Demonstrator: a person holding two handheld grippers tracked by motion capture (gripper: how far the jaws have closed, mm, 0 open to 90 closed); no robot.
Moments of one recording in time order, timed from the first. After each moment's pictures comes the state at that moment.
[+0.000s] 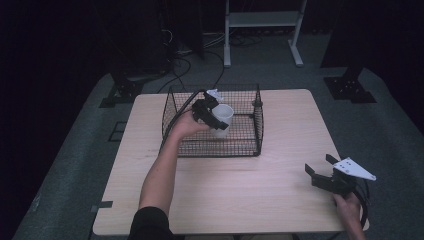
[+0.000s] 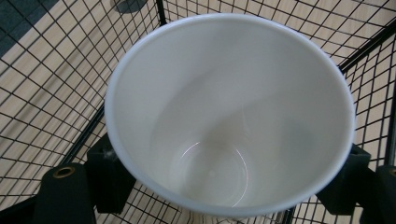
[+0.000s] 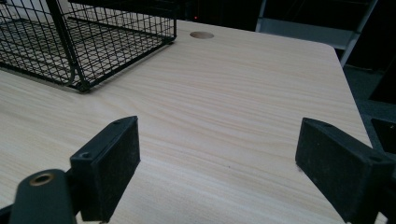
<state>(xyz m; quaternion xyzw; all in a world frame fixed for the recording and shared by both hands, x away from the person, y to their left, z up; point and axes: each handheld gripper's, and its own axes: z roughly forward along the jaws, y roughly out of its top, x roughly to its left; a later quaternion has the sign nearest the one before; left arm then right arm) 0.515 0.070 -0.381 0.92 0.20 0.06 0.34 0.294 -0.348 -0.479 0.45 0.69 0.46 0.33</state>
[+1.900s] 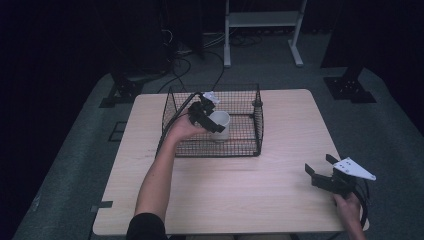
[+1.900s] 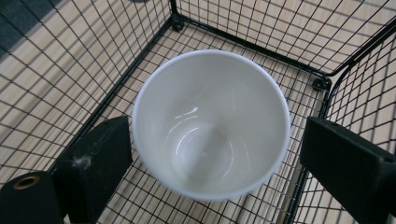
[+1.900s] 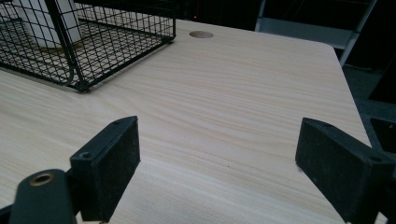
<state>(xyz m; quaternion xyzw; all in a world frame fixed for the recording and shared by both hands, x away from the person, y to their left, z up) 0.504 0.083 -0.381 0.91 0.21 0.08 0.34 0.294 -0.348 -0.479 0.46 0.69 0.46 0.33</state>
